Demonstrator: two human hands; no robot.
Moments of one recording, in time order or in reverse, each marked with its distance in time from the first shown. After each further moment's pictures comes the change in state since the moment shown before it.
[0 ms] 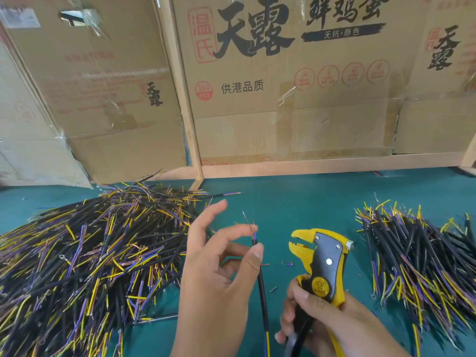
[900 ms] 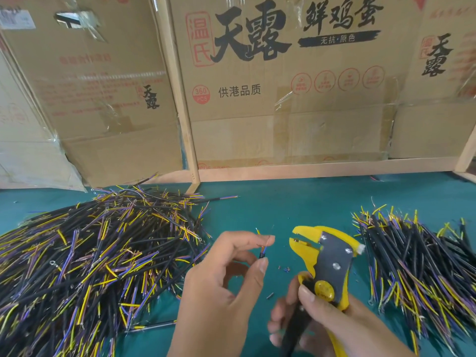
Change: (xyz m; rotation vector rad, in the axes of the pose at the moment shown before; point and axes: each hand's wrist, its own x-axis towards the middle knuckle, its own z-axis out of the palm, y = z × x) left_hand -0.003 -0.005 -0.002 0.085 -0.166 0.088; right_hand 0.002 -0.006 -0.009 -0.253 -0.034 -0.199
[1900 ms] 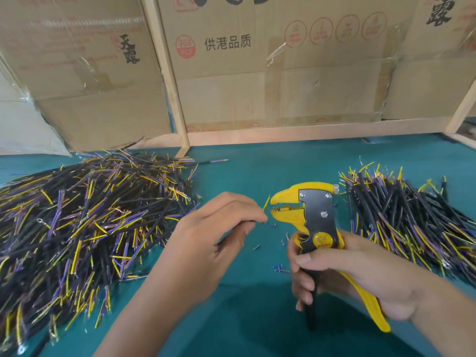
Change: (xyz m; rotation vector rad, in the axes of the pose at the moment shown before) left_hand 0.008 0.005 -0.015 0.304 -0.306 0.331; right_hand -0.017 -0.040 -0.025 -0.062 -0.221 0.355
